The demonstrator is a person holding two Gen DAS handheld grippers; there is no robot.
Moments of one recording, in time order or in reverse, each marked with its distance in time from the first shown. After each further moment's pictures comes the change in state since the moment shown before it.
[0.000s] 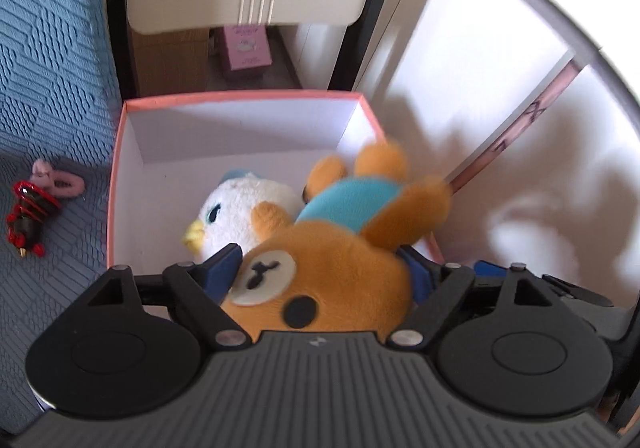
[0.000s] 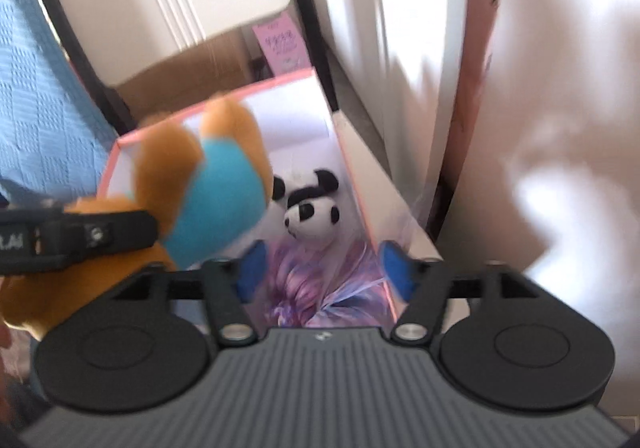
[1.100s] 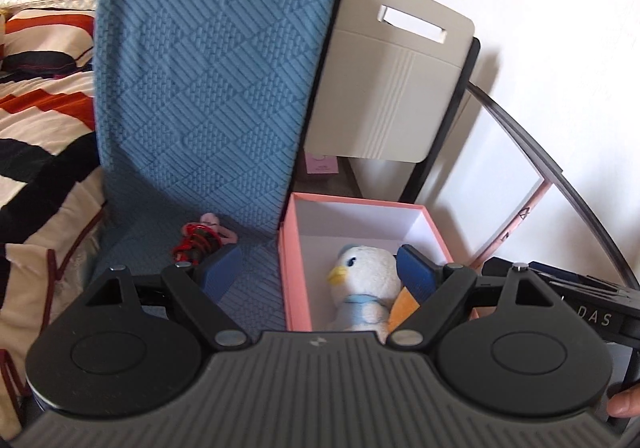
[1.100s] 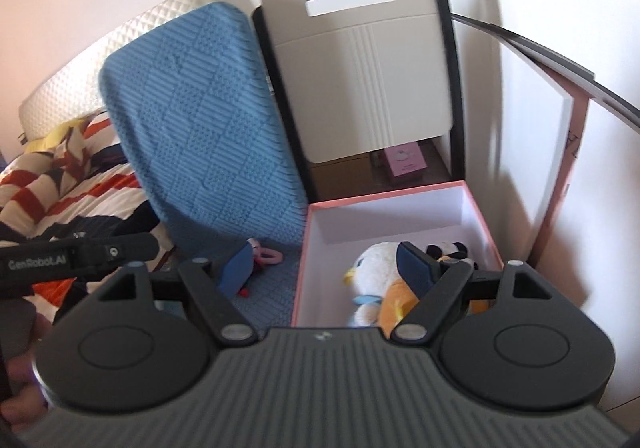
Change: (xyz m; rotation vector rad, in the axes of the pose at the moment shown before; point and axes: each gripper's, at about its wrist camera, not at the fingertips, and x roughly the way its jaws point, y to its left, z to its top) left arm -0.269 0.114 -0.077 -0.107 -0.332 0.114; right arm -0.205 0.155 -0.034 -0.167 -0.244 0.234
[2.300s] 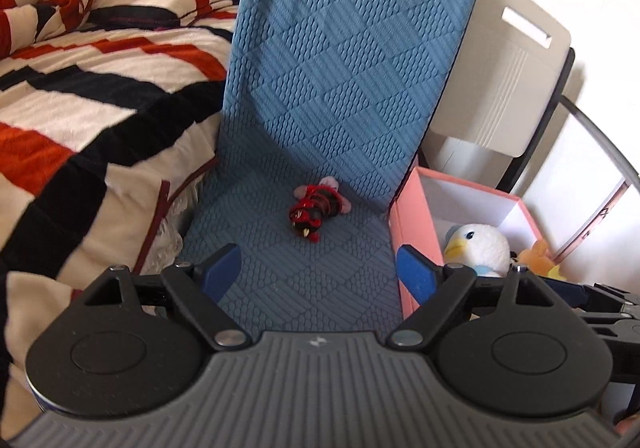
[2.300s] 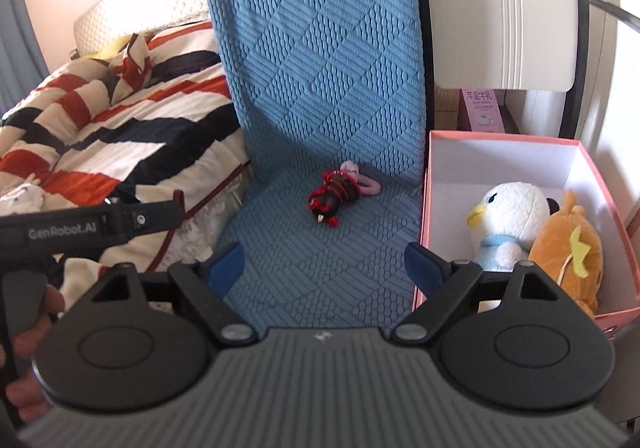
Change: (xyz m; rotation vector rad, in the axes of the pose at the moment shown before) left arm -0.012 0.139 -0.083 -0.118 -0.009 0.171; right arm 0.068 0.123 -0.089 -0.170 0.131 0.130
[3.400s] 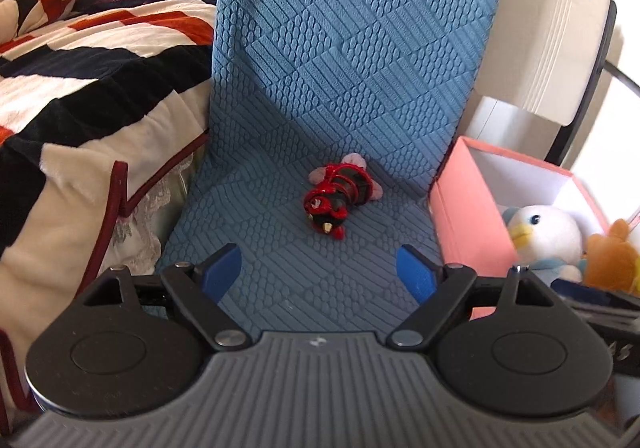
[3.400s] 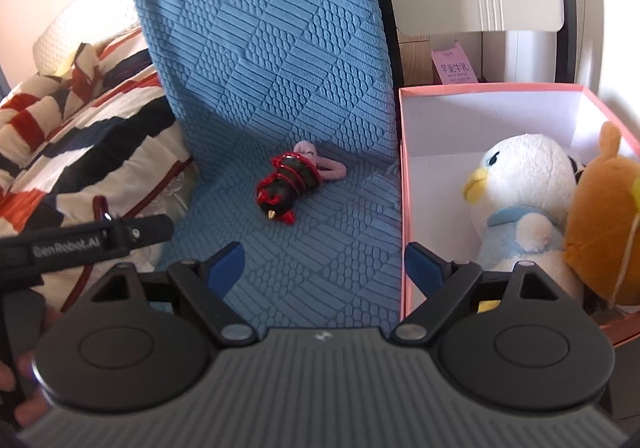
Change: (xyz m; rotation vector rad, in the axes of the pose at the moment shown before) left arm 0.137 0.007 -0.013 0.059 0.025 0.053; right arm 0.106 -0.047 -0.025 0.123 -0.013 -0.054
